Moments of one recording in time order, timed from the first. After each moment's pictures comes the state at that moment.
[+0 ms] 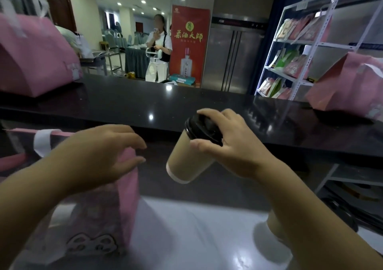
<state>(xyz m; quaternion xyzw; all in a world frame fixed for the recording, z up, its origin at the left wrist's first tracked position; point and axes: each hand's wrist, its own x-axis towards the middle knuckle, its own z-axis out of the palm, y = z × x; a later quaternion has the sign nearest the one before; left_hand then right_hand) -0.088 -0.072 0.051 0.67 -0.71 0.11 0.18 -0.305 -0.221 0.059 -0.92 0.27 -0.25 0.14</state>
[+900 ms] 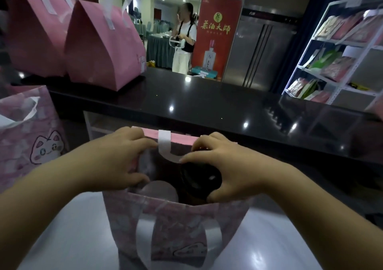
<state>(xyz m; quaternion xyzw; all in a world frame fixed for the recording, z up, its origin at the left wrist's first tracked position) 0.118 0.014 0.020 0.72 -0.69 0.00 0.07 -0.098 -0.129 0.046 -0.99 0.11 0.02 0.04</state>
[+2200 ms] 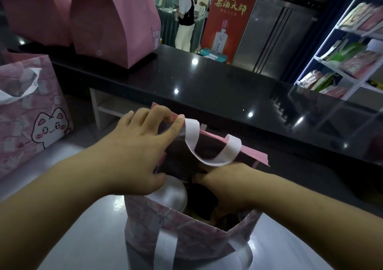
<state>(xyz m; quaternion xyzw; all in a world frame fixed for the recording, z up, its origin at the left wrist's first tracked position) 0.120 0.003 -0.004 0.72 -0.68 0.12 0.05 -0.052 -0.137 -0.017 -0.97 0.10 0.22 -0.05</state>
